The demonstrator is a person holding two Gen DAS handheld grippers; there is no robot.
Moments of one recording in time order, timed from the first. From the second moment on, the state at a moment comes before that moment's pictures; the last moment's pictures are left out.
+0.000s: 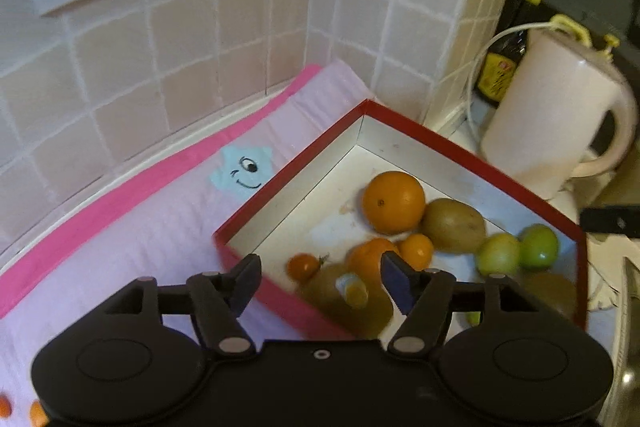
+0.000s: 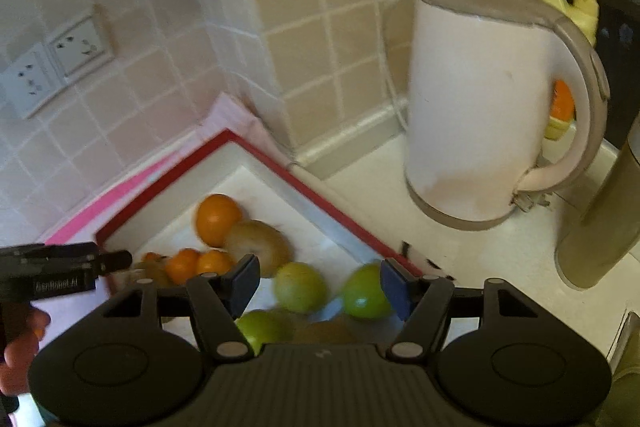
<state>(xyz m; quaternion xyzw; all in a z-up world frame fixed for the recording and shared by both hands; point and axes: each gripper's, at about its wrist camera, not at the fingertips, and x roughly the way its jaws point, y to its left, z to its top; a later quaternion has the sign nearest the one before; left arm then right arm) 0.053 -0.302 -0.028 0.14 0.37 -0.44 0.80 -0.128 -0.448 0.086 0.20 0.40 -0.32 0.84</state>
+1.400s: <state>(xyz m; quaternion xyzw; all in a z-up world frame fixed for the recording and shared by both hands) 0.165 0.002 -0.068 0.03 0.40 -0.28 0.87 0.120 -0.177 -0.015 0.09 0.48 0.02 0.87</state>
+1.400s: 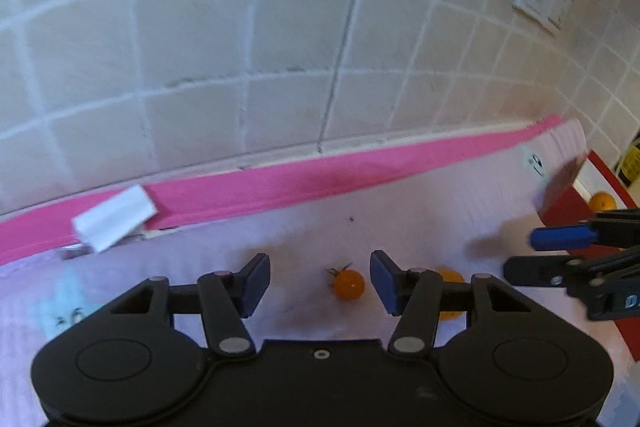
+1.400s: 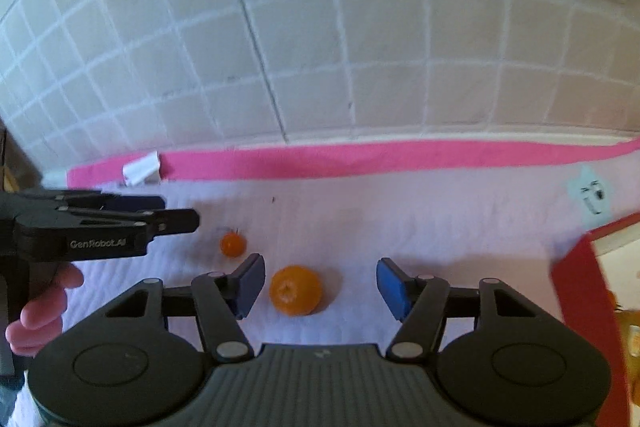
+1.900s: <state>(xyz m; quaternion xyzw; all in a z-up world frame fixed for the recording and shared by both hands) 0.180 -0.018 -0.104 0.05 0.42 -0.31 0.85 0.137 -0.148 -0.062 0.00 0.50 0.08 0.86</state>
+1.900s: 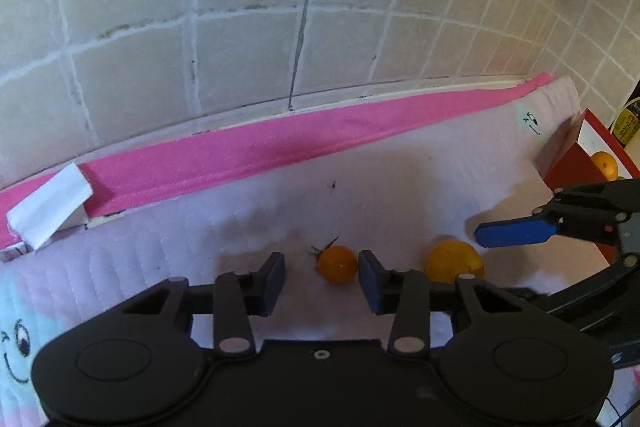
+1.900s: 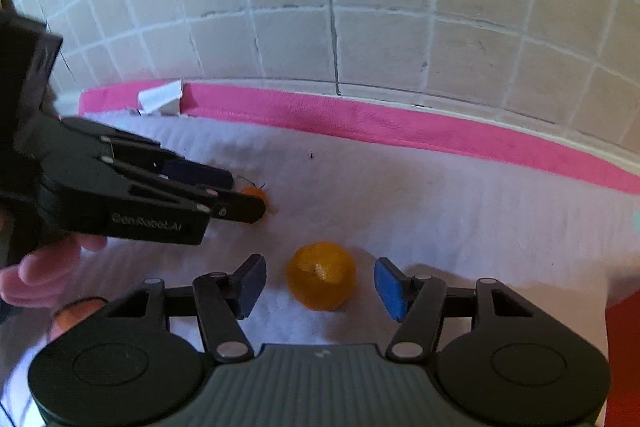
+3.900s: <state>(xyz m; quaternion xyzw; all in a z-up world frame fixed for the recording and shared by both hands) 0.003 -0.198 -0.009 0.15 0.29 -0.47 0.82 -0.152 -0.290 0.058 0.04 0.43 -0.11 0.90</state>
